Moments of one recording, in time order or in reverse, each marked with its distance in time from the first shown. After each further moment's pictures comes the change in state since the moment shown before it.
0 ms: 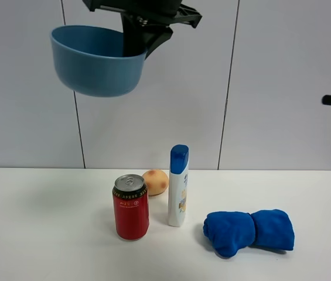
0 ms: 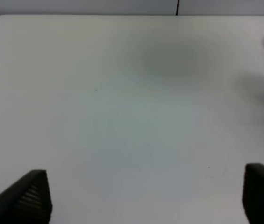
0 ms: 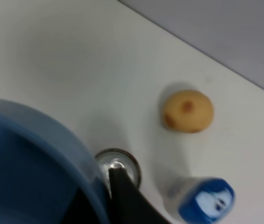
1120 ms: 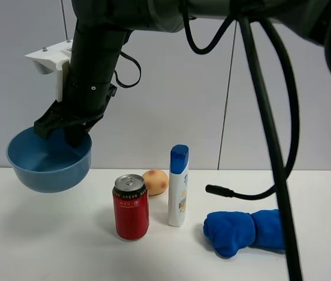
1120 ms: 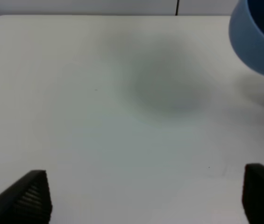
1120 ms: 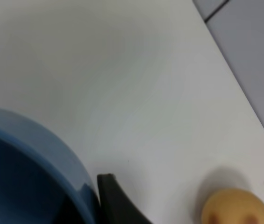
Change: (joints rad) left arm 0.000 0.000 0.000 0.000 0.000 0.000; right arm 0.095 0.417 -0.238 0.000 -0.088 -0.418
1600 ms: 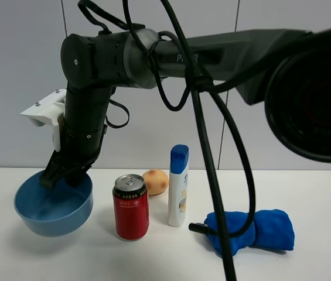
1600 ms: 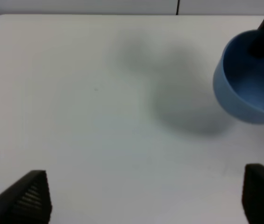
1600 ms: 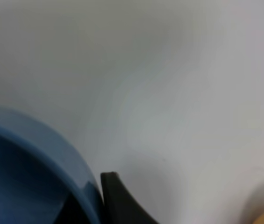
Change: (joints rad) left arm 0.000 0.000 0.000 0.000 0.000 0.000; right arm 0.013 0.132 0.000 -0.002 -0.028 -0.074
